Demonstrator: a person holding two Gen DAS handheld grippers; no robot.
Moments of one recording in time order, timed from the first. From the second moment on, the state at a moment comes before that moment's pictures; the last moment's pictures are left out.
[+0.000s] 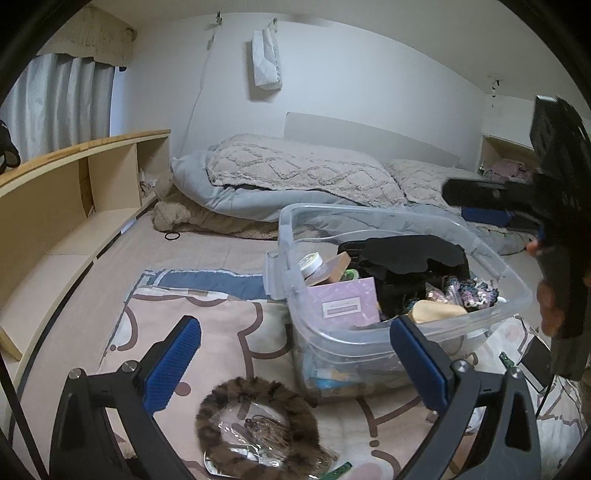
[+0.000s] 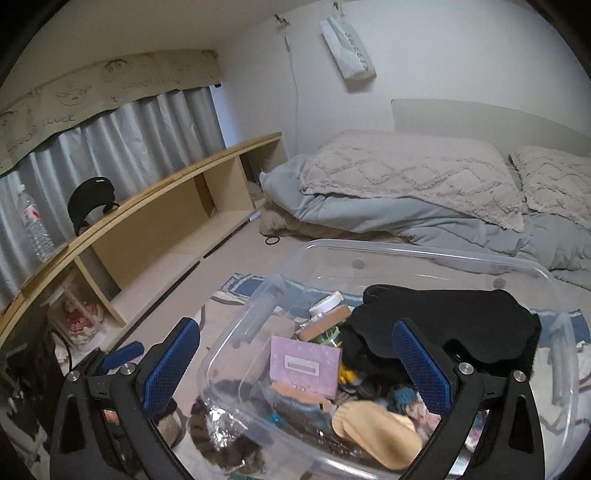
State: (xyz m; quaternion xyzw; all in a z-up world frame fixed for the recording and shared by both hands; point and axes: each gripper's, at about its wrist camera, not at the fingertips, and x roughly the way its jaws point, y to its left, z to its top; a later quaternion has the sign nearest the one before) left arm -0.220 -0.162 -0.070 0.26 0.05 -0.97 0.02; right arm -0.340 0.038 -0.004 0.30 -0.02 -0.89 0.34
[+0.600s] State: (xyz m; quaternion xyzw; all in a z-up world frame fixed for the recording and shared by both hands) left arm -0.156 -0.126 -0.013 0.22 0.05 -0.97 0.05; right arm -0.263 0.098 0.024 0.25 -0.01 -0.91 0.35
